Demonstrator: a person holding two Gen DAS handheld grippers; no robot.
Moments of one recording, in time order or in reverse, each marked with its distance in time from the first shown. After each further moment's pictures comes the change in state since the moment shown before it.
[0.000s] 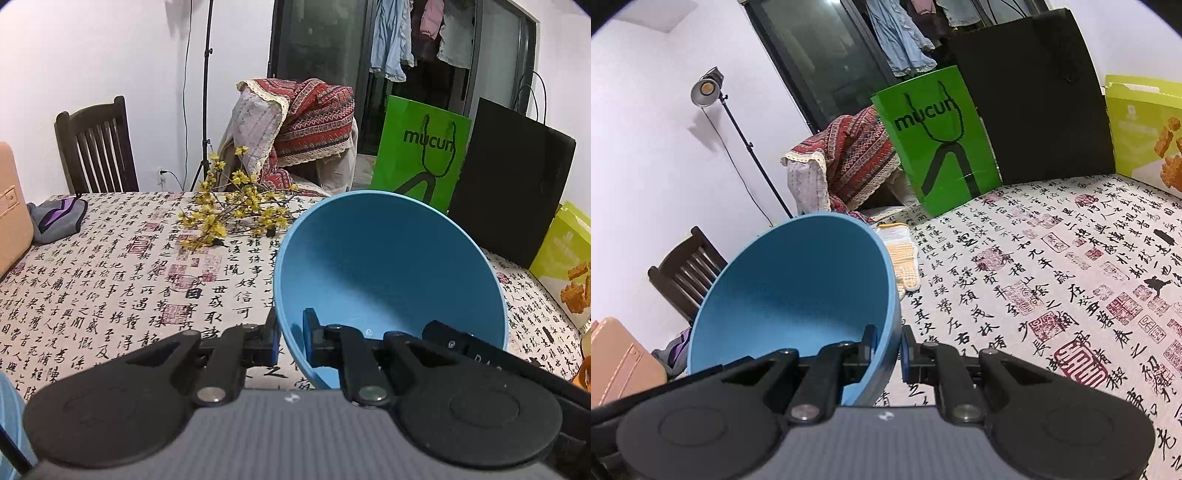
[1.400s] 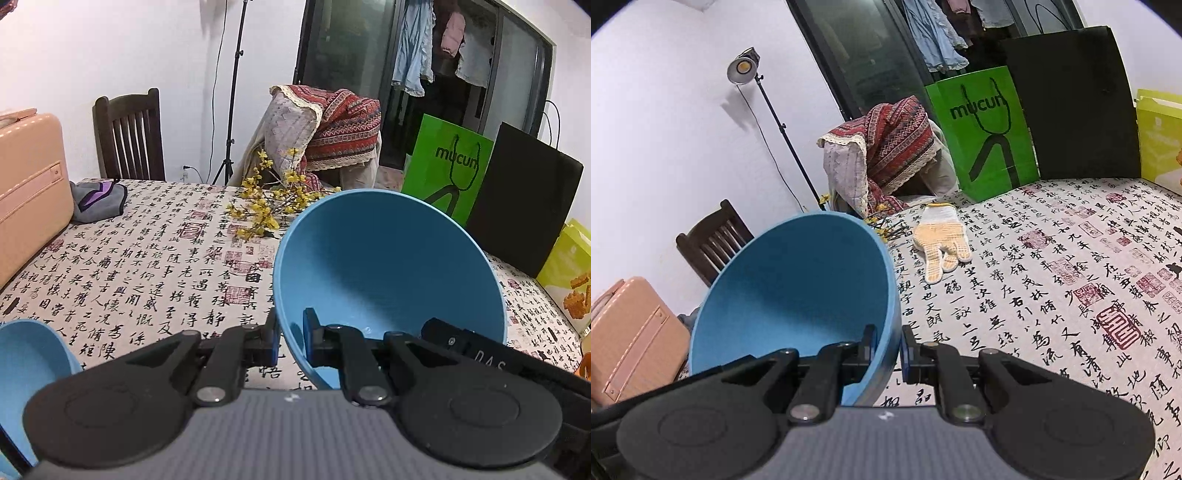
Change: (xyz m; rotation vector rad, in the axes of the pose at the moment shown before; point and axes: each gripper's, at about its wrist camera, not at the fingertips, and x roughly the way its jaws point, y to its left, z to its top) left arm -0.044 0.074 -0.024 -0.067 -0.022 0.013; right arm -0.026 0.065 -0.040 -0.077 0.024 0.045
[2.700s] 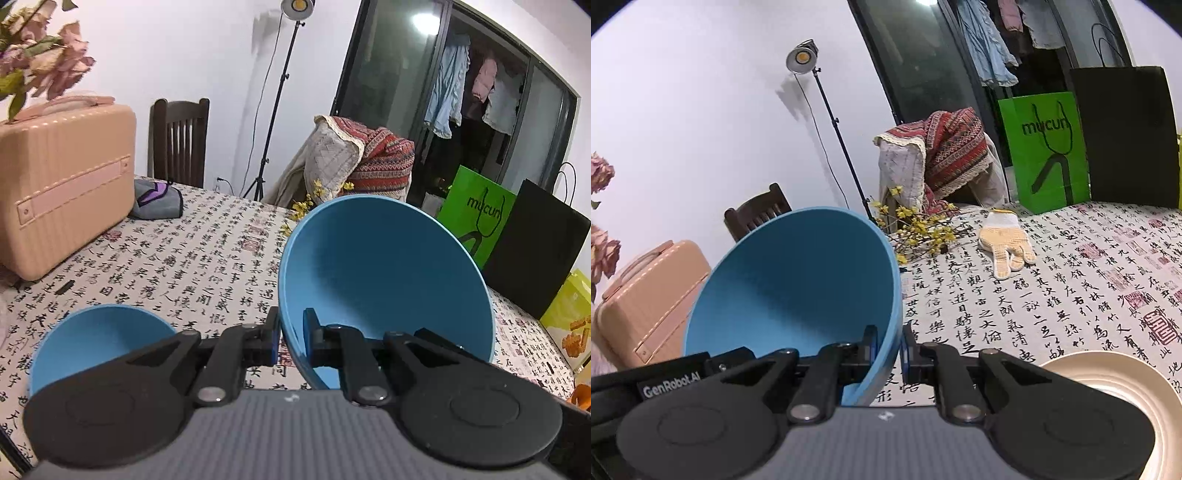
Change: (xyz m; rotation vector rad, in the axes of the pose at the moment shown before) left arm -0.062 0.085 -0.009 -0.132 -0.084 0.029; right arm -0.028 0.086 -0.040 -0.127 -0.028 0.091
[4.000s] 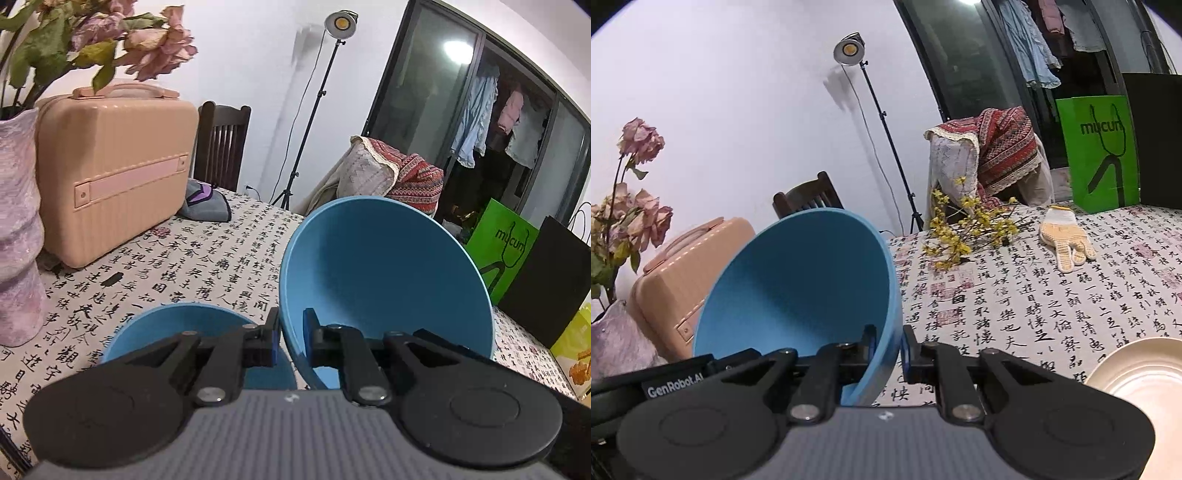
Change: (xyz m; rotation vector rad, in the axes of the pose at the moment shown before) left arm -0.020 0.075 -0.005 -0.102 -0.048 0.034; right arm 0.005 0.060 -0.023 -0.050 0.021 0.129
